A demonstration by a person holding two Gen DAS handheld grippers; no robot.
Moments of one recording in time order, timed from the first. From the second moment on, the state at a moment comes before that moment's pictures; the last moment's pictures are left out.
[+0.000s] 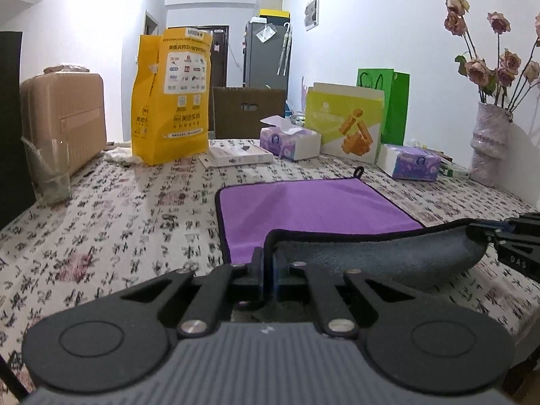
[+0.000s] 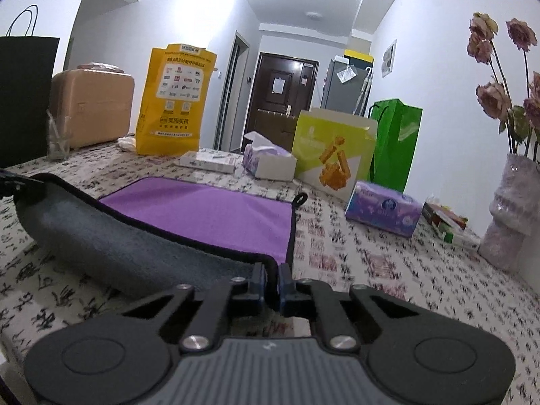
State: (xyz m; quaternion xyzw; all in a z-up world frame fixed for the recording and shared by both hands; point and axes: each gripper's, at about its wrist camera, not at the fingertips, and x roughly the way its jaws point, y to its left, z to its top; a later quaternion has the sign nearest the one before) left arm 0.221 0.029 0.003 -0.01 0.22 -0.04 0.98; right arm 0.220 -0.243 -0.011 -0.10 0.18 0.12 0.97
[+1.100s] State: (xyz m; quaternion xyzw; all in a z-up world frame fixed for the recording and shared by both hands) left arm 0.371 0.052 0.022 0.00 0.26 -0.02 0.97; right arm 0.391 -0.253 0.011 -0.03 0.24 0.21 0.95
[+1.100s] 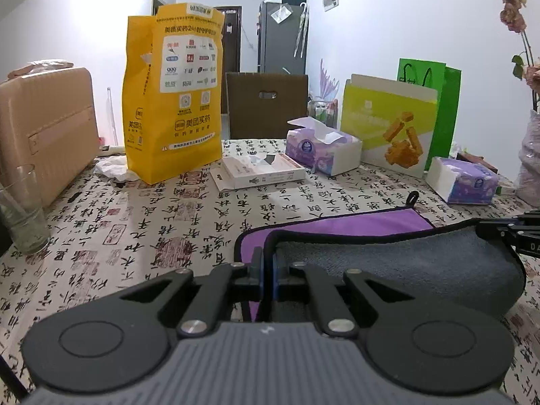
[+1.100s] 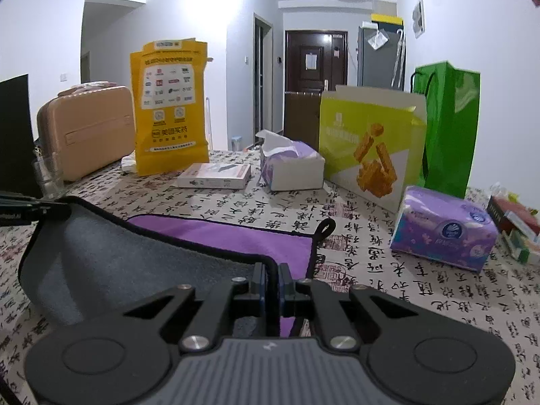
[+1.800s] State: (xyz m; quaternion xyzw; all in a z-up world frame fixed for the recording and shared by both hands) left arm 0.447 0.072 0.004 -0.01 0.30 -0.02 0.95; right arm 0.479 -0.237 0.004 -0.06 0.25 0.23 0.94
